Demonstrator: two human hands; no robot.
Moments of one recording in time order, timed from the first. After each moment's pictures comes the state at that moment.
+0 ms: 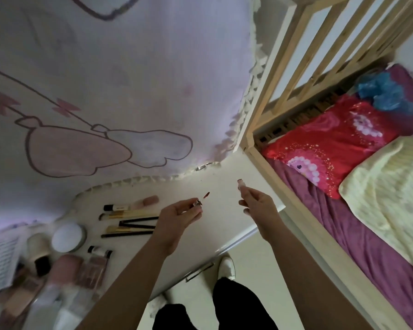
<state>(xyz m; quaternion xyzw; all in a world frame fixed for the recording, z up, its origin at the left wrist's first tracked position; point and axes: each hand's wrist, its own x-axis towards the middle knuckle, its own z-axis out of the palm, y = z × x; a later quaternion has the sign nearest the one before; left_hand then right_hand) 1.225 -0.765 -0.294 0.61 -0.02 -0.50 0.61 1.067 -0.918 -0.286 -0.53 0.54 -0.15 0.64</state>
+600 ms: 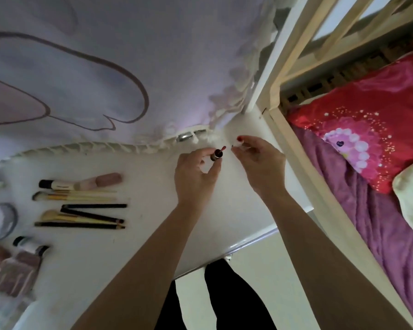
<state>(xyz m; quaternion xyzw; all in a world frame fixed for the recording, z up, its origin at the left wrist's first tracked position) 1.204 -0.901 -0.421 0.85 -0.23 -0.12 0.46 1.116 -1.017 -0.418 -0.70 0.48 -0.19 0.49</state>
